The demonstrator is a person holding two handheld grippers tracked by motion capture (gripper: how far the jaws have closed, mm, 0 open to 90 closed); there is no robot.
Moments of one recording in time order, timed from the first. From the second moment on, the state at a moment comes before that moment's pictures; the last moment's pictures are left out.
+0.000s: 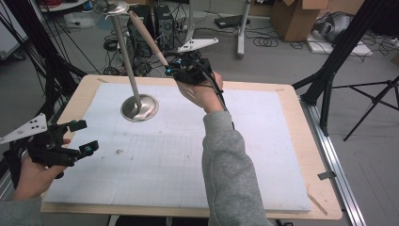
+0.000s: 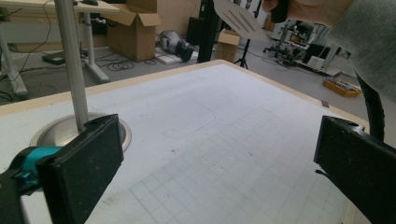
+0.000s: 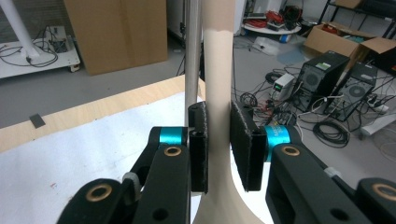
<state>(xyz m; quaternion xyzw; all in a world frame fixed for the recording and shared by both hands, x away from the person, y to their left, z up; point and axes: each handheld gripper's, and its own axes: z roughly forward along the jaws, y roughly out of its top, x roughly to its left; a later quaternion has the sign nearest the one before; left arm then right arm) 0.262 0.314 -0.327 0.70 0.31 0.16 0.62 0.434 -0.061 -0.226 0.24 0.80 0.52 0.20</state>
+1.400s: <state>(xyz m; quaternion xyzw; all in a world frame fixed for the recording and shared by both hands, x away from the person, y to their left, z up) 0.258 0.319 -0.329 0.70 0.32 0.16 0.61 0.441 -0.034 -0.236 0.26 0.80 0.49 0.22</state>
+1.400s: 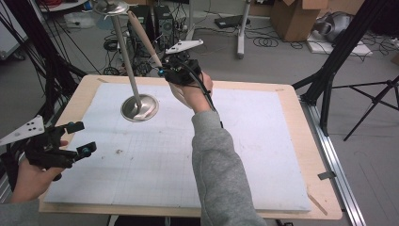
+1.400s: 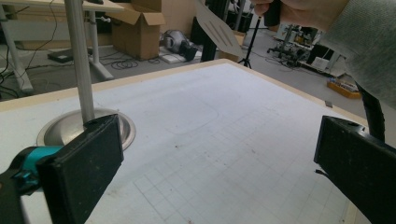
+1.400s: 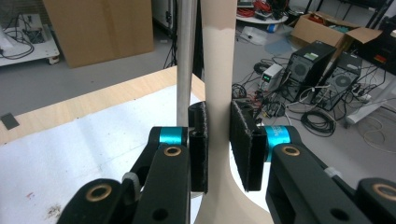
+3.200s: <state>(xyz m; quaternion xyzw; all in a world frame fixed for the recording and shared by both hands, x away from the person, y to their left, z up) 0.255 0.321 -0.330 0.70 0.32 0.16 0.62 0.441 -0.018 -0.238 0.26 0.79 0.51 0.22</state>
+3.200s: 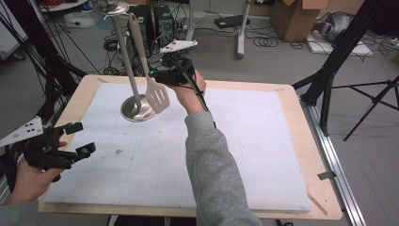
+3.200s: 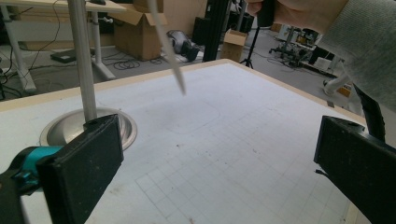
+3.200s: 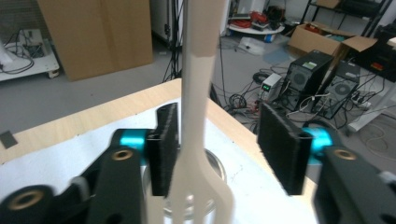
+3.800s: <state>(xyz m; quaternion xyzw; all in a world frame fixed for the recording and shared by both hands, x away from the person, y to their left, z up) 0.256 0.320 -0.332 0.70 0.33 0.17 0.62 0.423 -0.045 -0.244 0.23 0.79 0.53 0.19</state>
